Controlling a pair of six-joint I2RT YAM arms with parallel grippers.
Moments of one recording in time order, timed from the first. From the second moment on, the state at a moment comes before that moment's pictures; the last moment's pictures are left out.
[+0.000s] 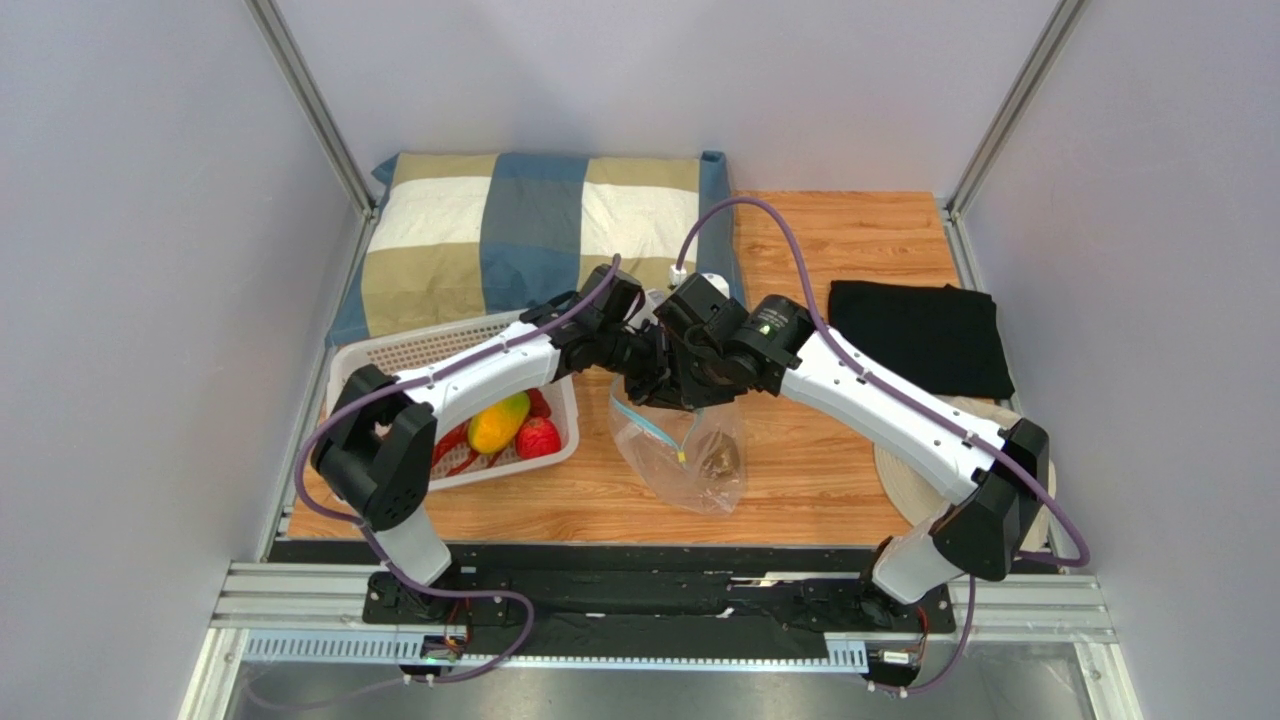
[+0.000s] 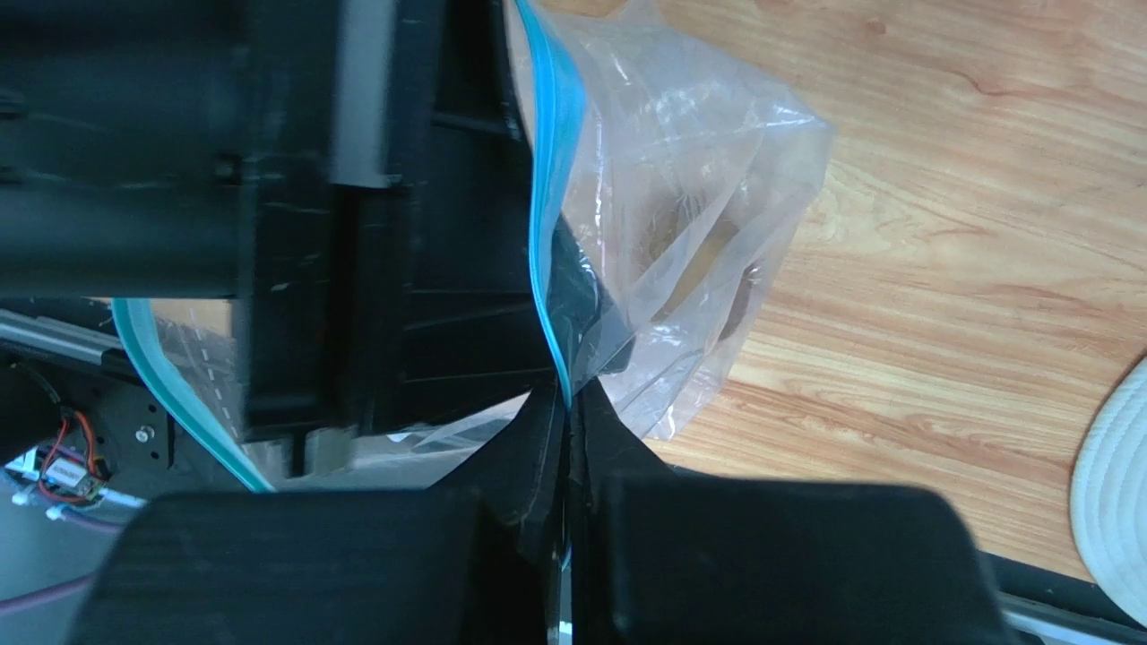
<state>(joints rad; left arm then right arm) -0.68 1.66 1.21 -0.38 0.68 -1.02 0.90 1.54 1.52 -1.08 0.20 0.63</state>
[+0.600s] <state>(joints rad) -0.73 1.82 1.21 -0.37 0.57 -0.93 0.74 1.50 1.45 -1.05 0.04 0.70</state>
